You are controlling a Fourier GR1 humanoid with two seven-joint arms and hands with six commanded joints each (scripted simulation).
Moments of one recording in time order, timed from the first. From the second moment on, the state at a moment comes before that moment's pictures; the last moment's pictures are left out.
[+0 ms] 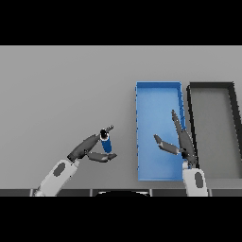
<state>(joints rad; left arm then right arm) -0.15 0.34 -0.57 -1.46 0.03 -0.14 -0.04 0.09 -0.15 0.10 -1.69 0.17 0.07 -0.07</state>
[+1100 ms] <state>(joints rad) -0.14 0.19 -0.60 -1.46 0.06 -0.12 -0.21 0.09 -0.15 0.11 -1.69 0.20 0.06 -0.06</state>
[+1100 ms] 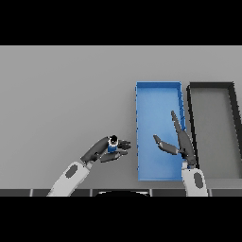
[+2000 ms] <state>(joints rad) -0.22 0.11 -0.56 -1.61 0.06 -0.19 -0.06 0.31 -0.06 0.15 -1.82 0.31 -0.08 -0.11</state>
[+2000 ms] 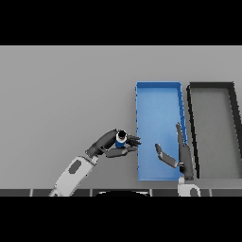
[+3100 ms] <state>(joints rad) -0.20 0.07 -0.51 -1.61 -0.04 -0.26 -0.05 0.14 -0.20 0.34 -2.20 0.18 0.24 0.26</state>
